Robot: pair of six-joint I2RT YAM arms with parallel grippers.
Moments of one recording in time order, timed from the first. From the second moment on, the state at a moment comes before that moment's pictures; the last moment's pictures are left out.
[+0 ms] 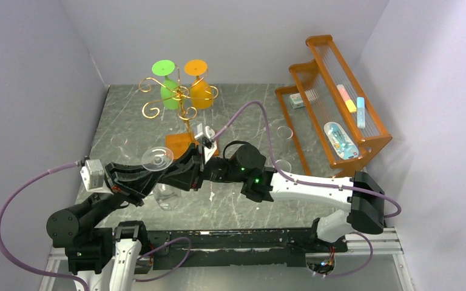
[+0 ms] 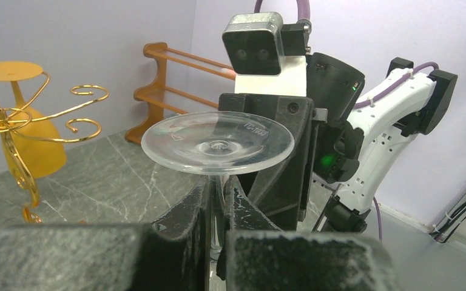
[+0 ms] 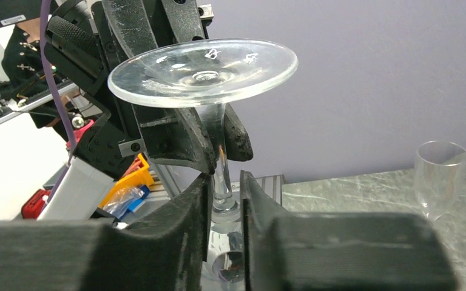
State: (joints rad) left arm 0.03 0.21 0.80 -0.06 0.88 -0.63; right arm 1.23 1.46 1.08 0.71 -0.38 0.39
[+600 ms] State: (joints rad) left arm 0.03 0.21 0.85 -0.14 0.81 -0.60; right arm 1.24 1.39 1.03 0.67 -0.31 0.38
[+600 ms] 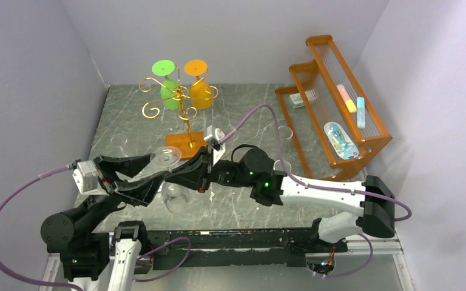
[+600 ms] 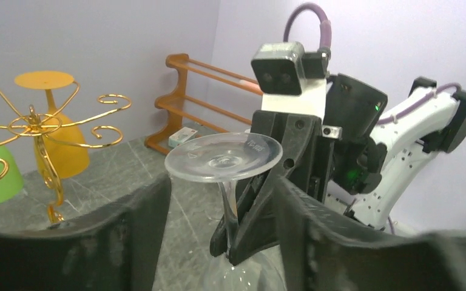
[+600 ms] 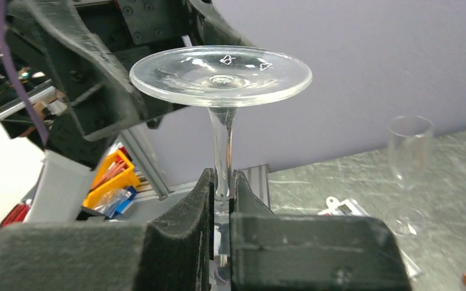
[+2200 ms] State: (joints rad) left arm 0.03 0.56 1.06 -0.44 0.27 -0.45; right arm 0.77 1.51 1.07 0.56 0.21 0.12
